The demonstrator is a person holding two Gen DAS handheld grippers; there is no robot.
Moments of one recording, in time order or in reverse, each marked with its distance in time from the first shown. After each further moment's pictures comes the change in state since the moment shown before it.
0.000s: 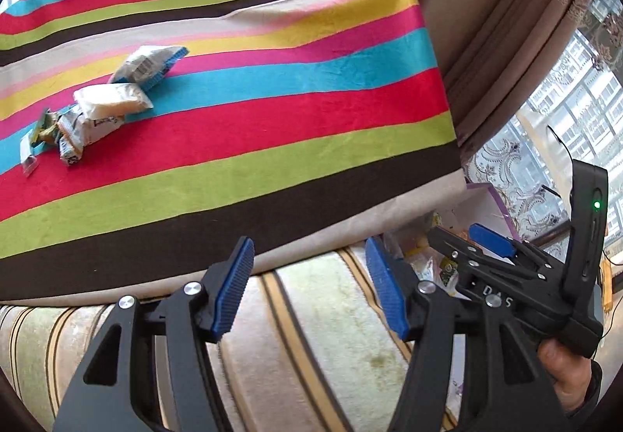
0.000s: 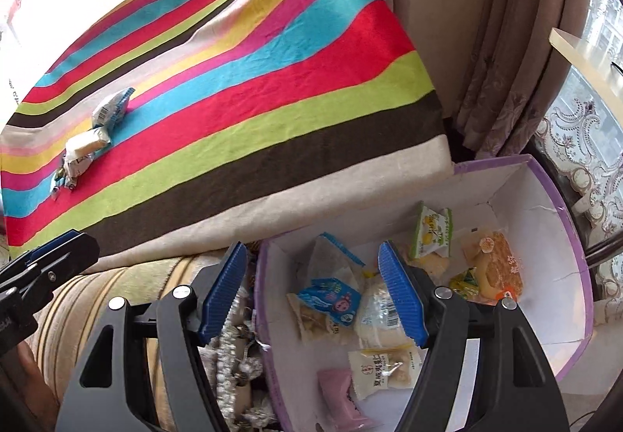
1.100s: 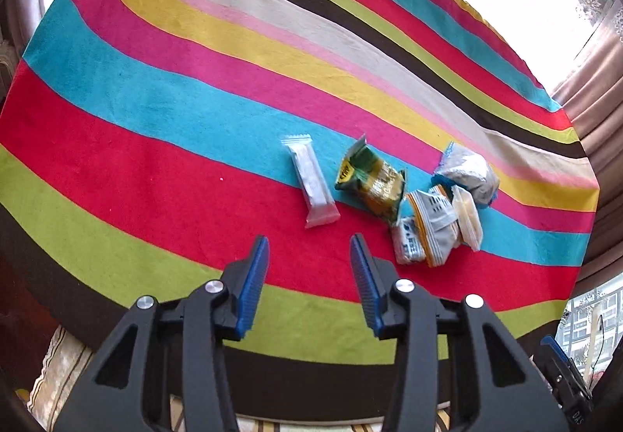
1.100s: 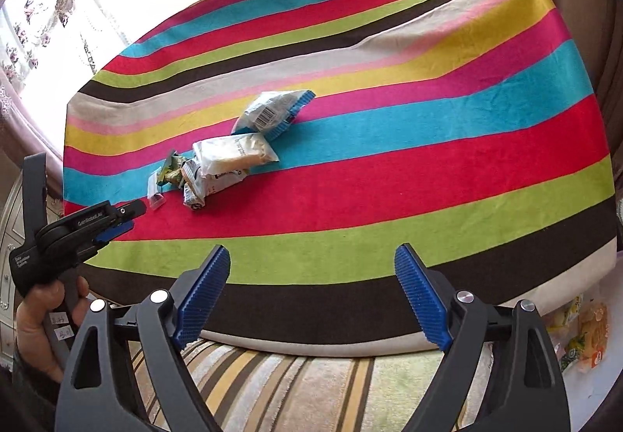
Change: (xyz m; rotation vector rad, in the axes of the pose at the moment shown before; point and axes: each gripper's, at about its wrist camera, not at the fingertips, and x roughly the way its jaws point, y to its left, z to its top) left arm -0.042 0.269 0.026 -0.518 -0.139 0.247; right arm 0.023 0.186 0.041 -0.177 -0.025 0.241
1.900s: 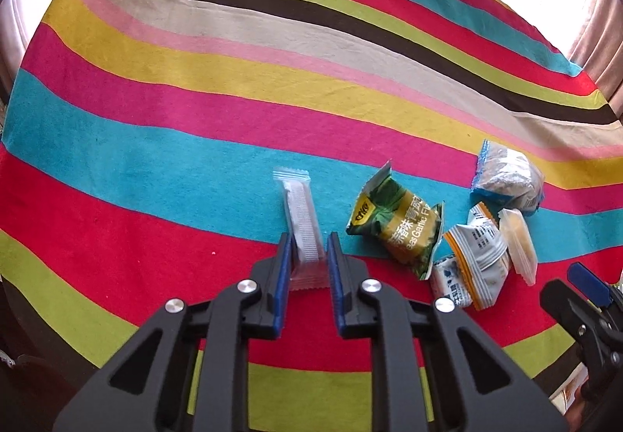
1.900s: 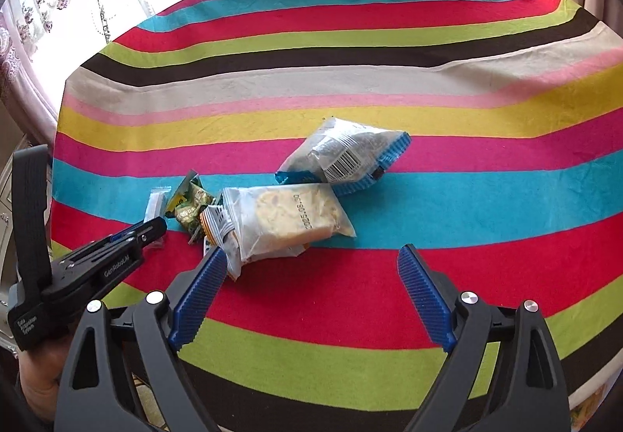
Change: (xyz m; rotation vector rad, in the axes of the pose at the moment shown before) left arm 0.035 -0.021 0.023 0.160 -0.045 0.139; right arm 0.079 0.058 0.060 -0.126 0.012 0.034
